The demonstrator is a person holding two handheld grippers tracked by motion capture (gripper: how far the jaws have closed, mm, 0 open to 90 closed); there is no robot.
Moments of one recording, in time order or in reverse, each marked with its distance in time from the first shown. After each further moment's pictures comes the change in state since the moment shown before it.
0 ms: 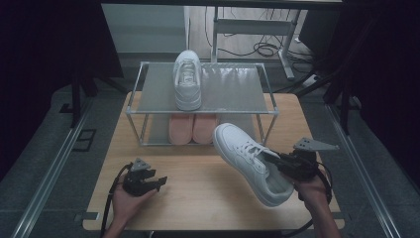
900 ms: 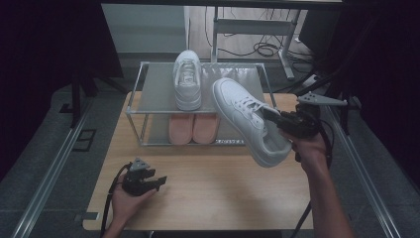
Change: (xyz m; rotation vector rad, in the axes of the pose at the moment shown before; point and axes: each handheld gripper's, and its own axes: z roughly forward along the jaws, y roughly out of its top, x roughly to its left) left arm 0.001 0.000 -0.001 -0.008 -0.004 -0.002; right arm -0.006 0.106 0.006 -0.103 -0.050 0.015
